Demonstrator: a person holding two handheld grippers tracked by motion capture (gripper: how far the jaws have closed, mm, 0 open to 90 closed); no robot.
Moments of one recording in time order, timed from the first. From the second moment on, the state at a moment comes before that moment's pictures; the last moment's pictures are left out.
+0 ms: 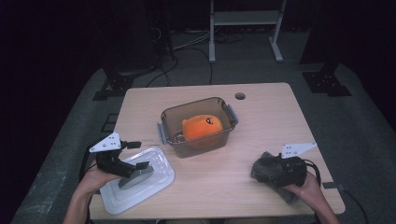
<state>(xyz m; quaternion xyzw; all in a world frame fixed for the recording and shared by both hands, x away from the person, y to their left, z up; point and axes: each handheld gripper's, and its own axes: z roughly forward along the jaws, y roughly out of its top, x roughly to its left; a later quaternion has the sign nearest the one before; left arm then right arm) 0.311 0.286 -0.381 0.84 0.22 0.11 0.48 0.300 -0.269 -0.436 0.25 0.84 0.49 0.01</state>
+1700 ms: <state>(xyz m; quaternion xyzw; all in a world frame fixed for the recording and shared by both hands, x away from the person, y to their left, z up) 0.290 0.320 -0.447 0.86 0.26 0.11 0.43 0.297 -0.264 -0.436 0.24 0.84 0.49 0.00</state>
